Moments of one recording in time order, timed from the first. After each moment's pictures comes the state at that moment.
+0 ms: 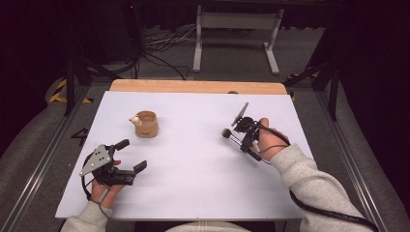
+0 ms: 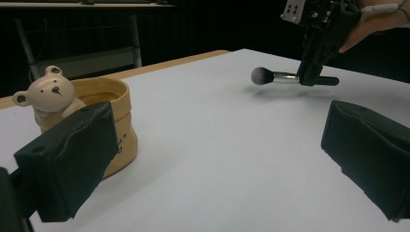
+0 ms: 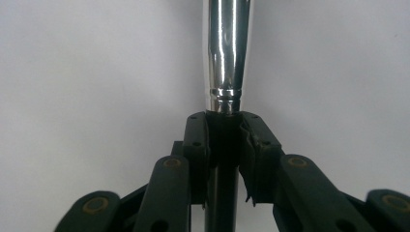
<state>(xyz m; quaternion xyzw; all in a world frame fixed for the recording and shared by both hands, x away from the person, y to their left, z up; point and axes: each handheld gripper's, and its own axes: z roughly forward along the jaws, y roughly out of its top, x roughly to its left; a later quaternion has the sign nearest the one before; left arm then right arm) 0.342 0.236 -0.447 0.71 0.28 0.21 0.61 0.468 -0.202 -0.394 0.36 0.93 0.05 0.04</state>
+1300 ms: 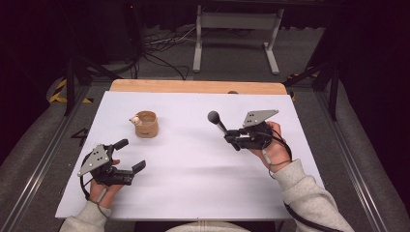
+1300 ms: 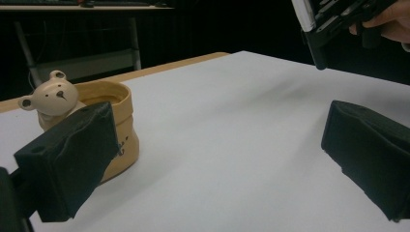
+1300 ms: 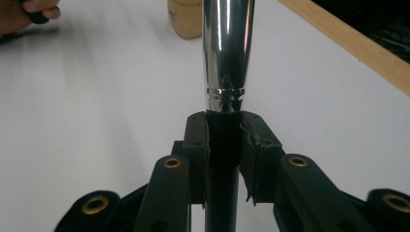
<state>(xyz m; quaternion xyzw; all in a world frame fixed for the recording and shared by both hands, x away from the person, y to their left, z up) 0.342 0.240 -0.445 0.71 0.27 0.21 0.62 0.418 -0.217 -0.362 0.19 0.87 0.43 0.12</state>
